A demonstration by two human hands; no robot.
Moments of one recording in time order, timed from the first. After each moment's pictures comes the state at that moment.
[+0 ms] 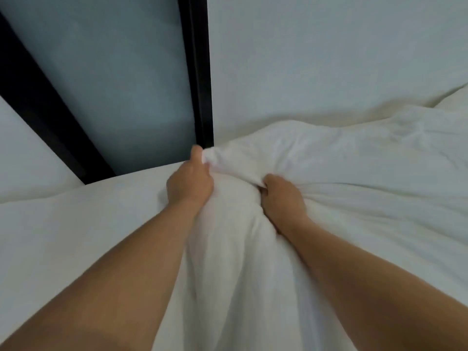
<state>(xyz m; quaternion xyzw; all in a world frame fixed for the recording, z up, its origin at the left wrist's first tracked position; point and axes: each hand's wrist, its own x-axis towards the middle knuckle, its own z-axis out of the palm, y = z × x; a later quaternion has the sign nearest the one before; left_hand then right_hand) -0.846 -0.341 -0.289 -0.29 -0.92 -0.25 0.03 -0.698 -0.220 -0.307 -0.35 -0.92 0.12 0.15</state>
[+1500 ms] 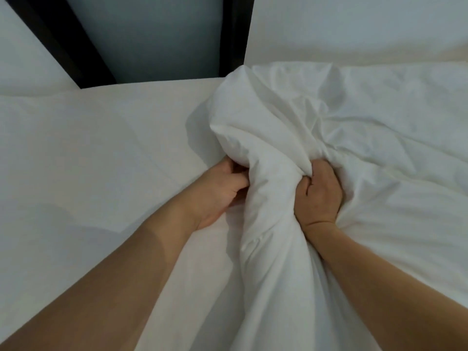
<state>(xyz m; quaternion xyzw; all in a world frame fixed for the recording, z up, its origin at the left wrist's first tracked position) -0.763 -0.408 -0.311 -0.11 -0.56 -0.63 -0.53 -0.645 -0.263 -0.367 -0.37 -0.87 0.19 0.26</state>
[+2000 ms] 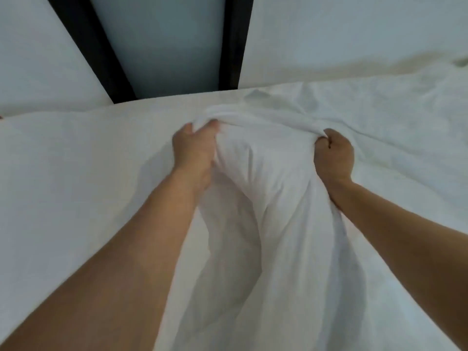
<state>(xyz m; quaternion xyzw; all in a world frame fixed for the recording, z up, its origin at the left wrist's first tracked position) -0.777 -0.441 -0.222 0.02 -0.69 -0.69 -0.24 -0.635 -0.268 -0.249 -0.46 -0.81 0.26 0.24</state>
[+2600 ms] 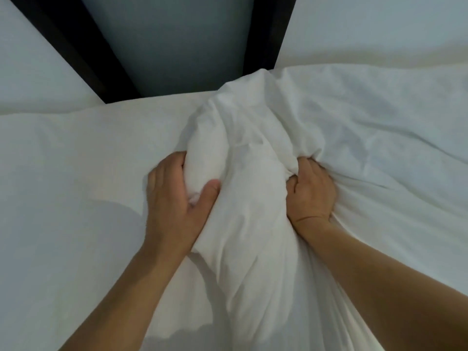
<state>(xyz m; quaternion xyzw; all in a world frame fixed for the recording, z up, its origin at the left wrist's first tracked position) -0.816 -0.488 -0.324 -0.23 -0.88 -0.40 -0.08 -0.714 -0.288 -0.368 -0.36 -0.91 0.13 0.14</state>
